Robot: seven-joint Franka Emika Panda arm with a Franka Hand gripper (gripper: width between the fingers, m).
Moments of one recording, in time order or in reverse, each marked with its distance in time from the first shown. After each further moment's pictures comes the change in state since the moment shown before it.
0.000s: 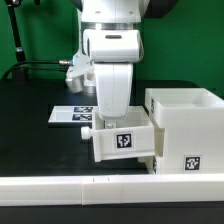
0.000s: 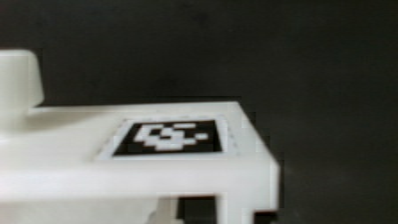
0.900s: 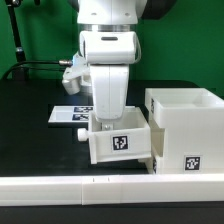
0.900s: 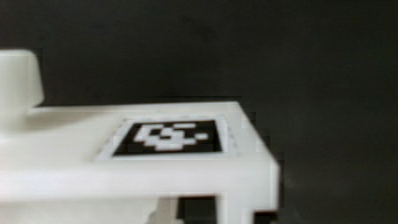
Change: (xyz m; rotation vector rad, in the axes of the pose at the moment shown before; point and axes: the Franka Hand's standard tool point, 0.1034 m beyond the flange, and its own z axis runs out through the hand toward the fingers) arm -0.012 0.001 0.001 0.003 0.017 -0.016
